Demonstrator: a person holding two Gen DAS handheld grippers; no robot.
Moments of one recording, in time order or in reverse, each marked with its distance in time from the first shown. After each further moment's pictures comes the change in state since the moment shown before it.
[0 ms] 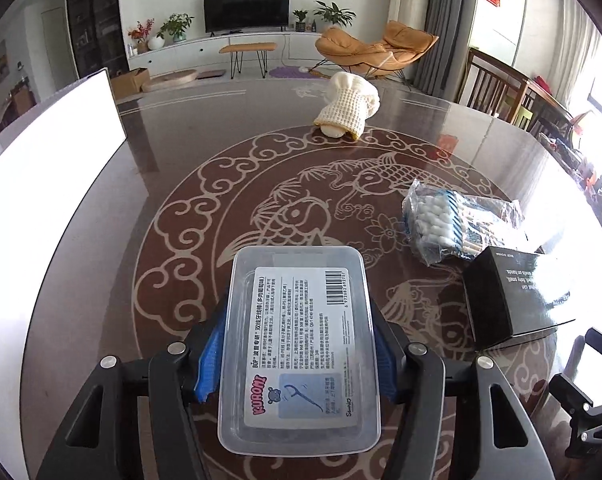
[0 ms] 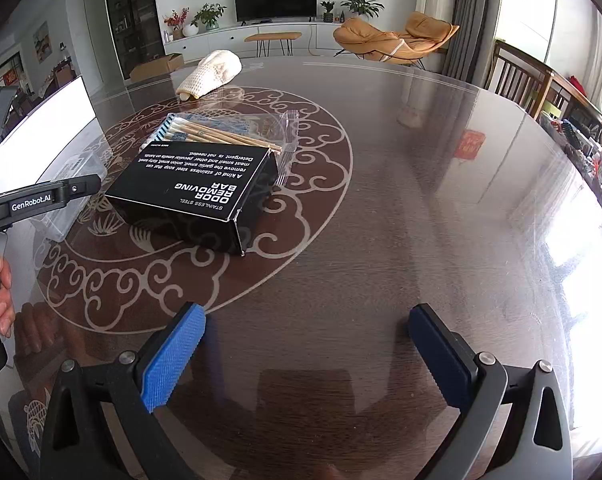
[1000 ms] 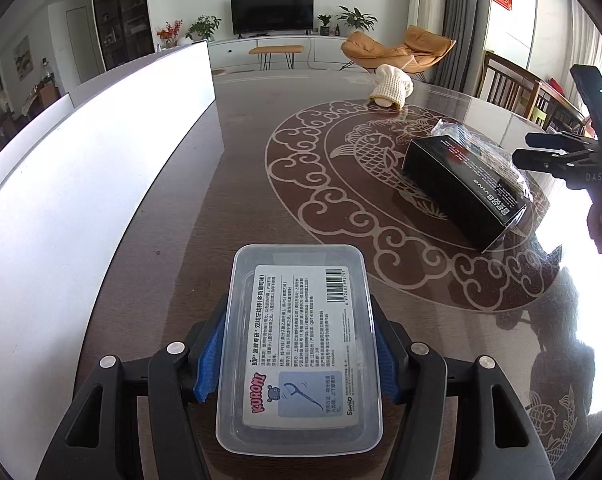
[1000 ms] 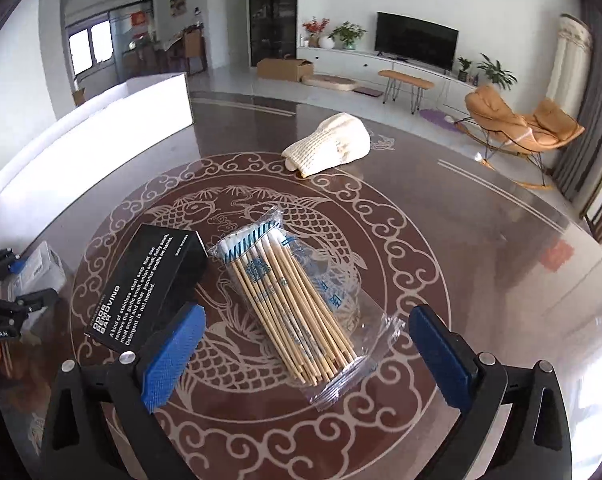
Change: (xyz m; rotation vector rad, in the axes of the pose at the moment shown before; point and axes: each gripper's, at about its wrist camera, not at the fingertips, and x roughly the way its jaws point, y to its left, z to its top) left arm -0.065 0.057 -0.088 -0.030 -0.013 0.060; right arm 0.047 0.067 0.126 -0.483 -0.065 0.329
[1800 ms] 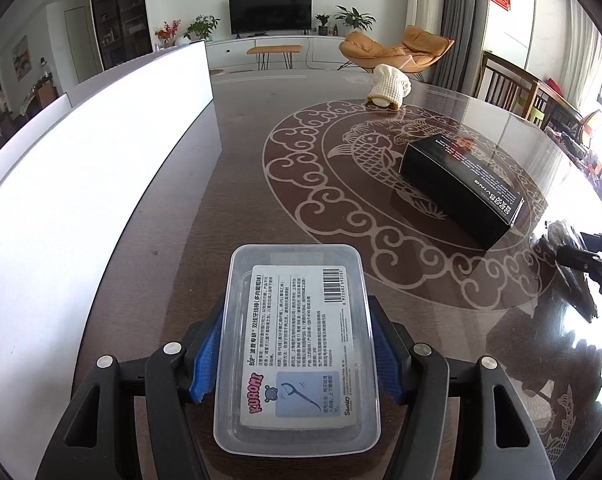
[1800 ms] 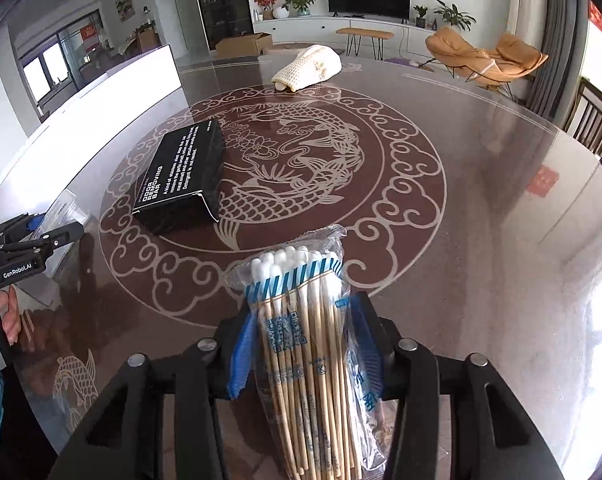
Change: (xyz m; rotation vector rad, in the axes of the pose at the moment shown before) left arm 0.000 -0.002 0.001 0.013 0.007 -0.014; right arm -0.059 0.032 -0.120 0.254 0.058 -0.114
